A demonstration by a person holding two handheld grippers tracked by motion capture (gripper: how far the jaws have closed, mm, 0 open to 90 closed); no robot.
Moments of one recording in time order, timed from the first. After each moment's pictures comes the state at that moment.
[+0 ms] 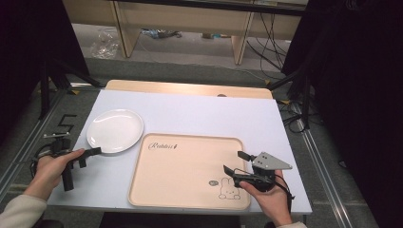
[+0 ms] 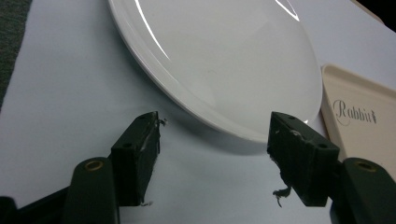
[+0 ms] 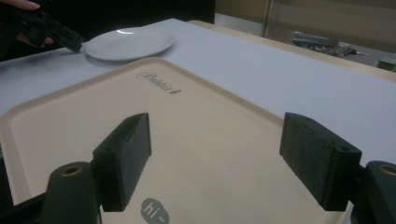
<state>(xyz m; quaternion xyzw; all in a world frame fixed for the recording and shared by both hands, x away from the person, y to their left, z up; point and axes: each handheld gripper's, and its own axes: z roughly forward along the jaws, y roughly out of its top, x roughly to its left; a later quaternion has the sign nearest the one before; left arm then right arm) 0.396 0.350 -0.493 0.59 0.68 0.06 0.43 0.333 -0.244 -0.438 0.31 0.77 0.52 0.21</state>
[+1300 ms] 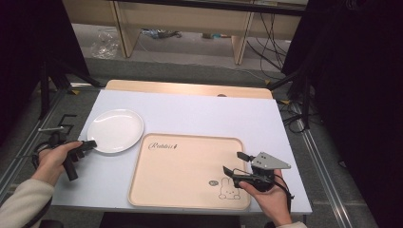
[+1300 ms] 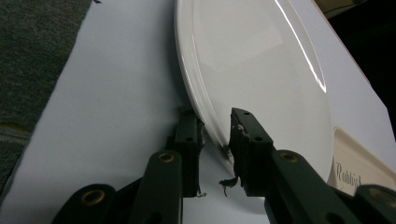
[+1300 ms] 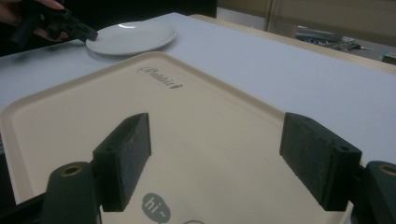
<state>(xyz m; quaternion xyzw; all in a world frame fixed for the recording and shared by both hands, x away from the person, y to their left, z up) 0.423 0.370 -0.505 0.49 0.74 0.00 0.45 0.332 -0.243 -0.439 0.33 0.77 0.51 0.19</state>
